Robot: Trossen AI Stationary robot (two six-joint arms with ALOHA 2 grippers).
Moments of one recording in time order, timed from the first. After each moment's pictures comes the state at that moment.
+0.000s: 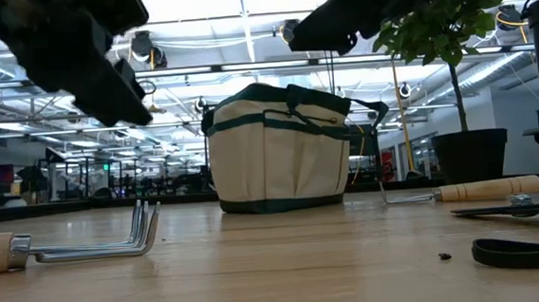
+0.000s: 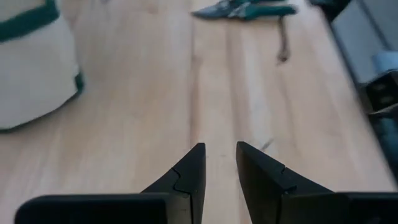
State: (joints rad) left arm -0.43 1.41 0.65 0.08 -0.15 -0.43; right arm 0.09 1.35 0.77 0.24 0.05 -0.06
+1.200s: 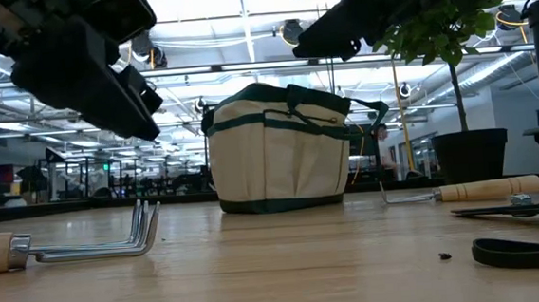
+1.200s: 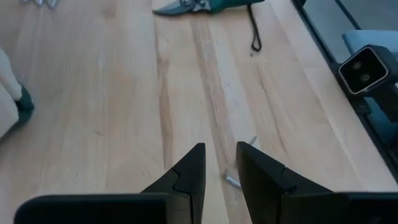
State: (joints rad) left arm -0.42 1.51 0.65 0.21 -0.04 -0.30; right arm 0.09 1.35 0.73 0.27 0.05 -0.06
